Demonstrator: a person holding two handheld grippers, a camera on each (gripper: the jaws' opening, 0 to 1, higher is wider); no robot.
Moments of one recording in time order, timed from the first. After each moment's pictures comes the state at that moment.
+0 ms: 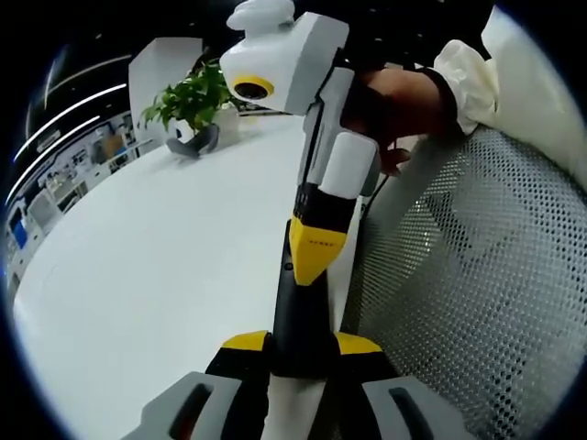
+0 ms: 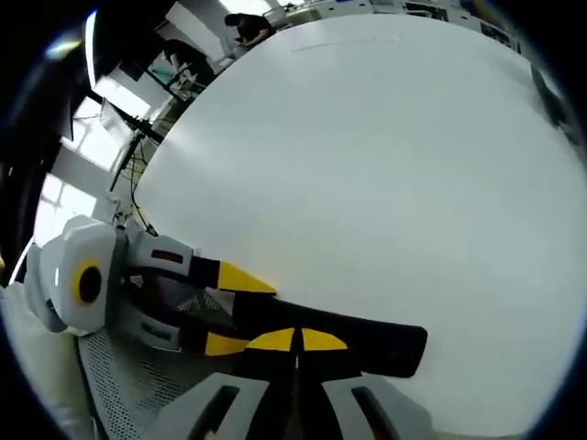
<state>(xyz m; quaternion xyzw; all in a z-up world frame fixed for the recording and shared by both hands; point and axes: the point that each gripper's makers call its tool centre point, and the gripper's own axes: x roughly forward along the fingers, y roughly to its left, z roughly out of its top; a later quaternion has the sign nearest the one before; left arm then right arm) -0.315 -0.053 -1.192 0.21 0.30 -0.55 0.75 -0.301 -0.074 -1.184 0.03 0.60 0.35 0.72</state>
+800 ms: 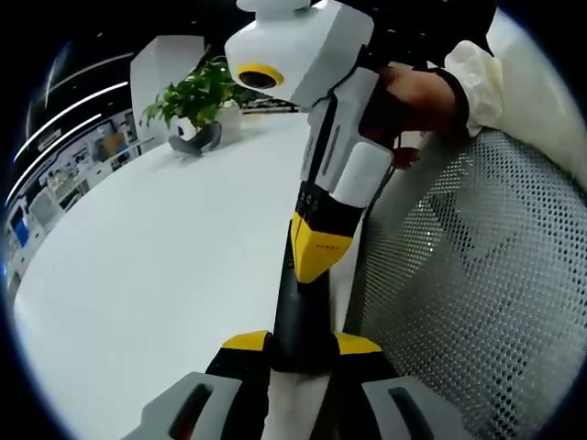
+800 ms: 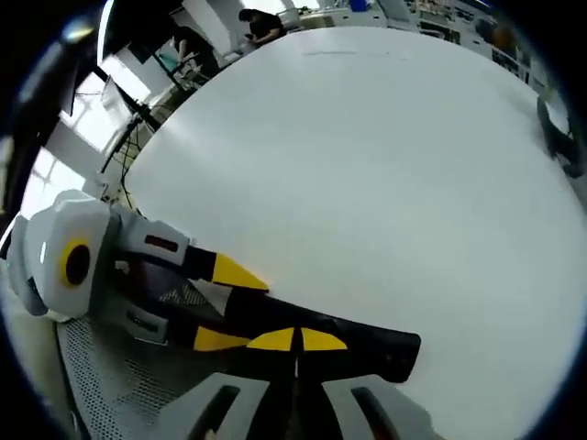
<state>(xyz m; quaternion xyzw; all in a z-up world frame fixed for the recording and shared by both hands) -0.312 -0.051 -1.192 0.21 0.30 -0.54 0.76 -0.298 -0.076 -1.185 -0.03 0.57 0.35 0.74</state>
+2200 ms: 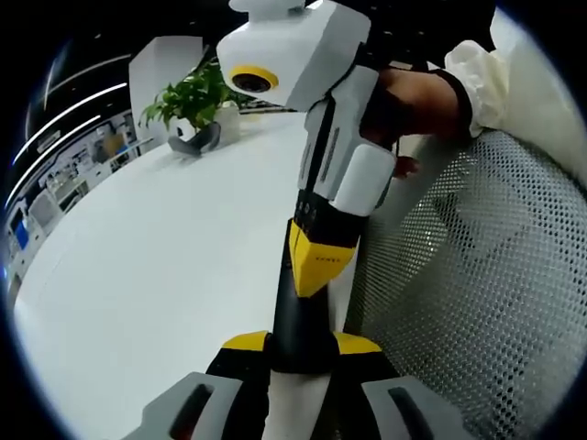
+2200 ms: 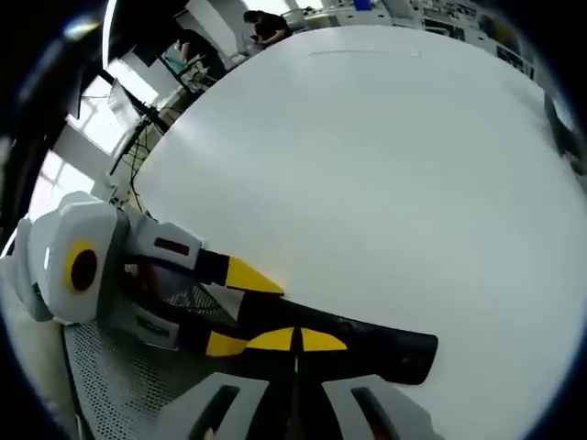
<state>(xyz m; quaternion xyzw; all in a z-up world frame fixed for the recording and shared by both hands) -0.313 -0.051 -1.192 0.21 0.30 -0.54 0.76 -0.303 -0.064 -1.184 -0.02 0.57 0.36 0.74</state>
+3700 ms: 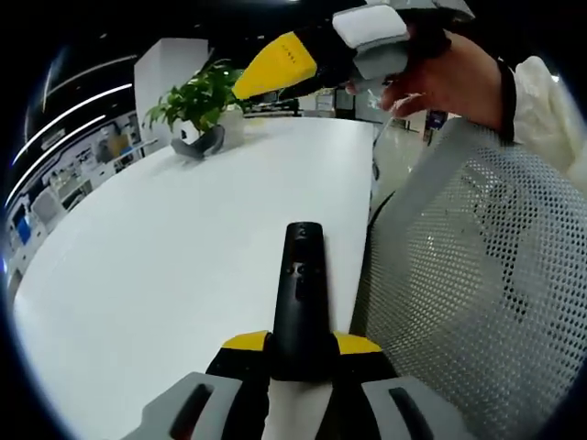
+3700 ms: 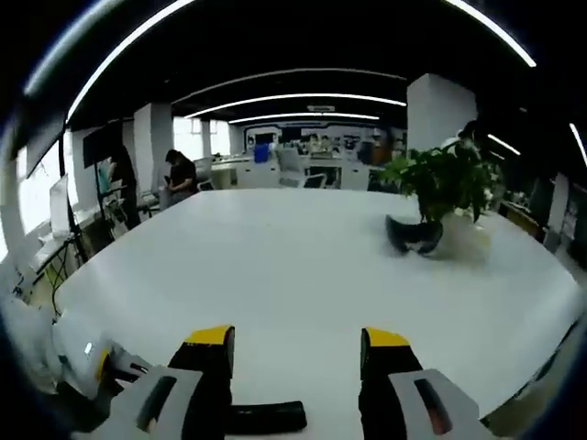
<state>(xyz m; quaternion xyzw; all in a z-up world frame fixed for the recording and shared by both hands) -0.309 -0.059 -1.192 0.20 0.30 -0.54 0.76 -0.238 -0.158 -1.051 0.00 0.22 0.08 0.97</state>
